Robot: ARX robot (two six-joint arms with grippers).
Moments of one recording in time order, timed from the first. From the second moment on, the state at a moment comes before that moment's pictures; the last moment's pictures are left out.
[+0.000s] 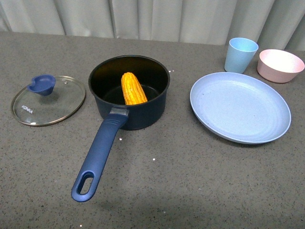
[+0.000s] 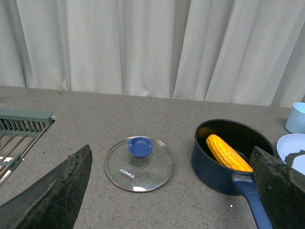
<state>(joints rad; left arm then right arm) 0.00 0.00 0.02 0.00 0.00 0.00 0.00 0.19 0.01 0.19 0.00 0.00</state>
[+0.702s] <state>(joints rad) 0.00 0.00 0.02 0.00 0.00 0.00 0.00 0.00 0.01 0.00 0.00 0.00</state>
